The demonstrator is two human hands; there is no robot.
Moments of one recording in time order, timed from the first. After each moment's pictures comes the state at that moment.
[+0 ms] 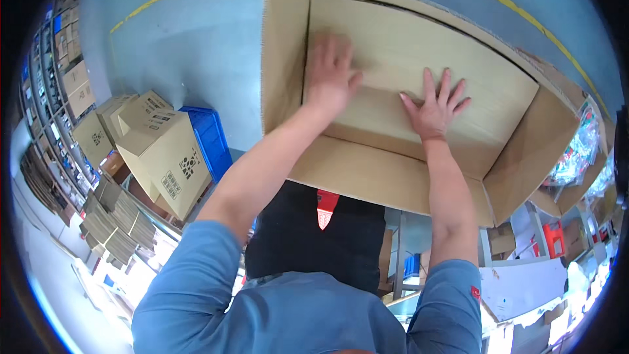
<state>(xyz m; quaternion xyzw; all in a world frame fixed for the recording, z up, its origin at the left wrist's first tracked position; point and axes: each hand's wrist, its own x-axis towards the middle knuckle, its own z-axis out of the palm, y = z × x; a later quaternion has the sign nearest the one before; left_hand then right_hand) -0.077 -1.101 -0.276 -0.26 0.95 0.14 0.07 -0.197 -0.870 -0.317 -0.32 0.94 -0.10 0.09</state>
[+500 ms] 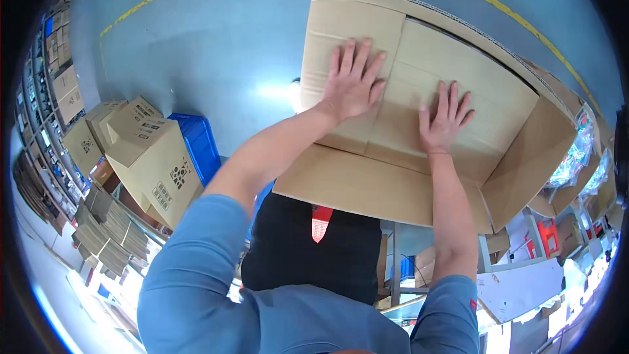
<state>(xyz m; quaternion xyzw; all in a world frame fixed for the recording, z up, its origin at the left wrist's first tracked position) -0.100 -1.097 -0.297 -0.12 0.97 0.20 0.06 -0.206 -0.844 -0.323 -0.30 0.95 -0.11 0.07</state>
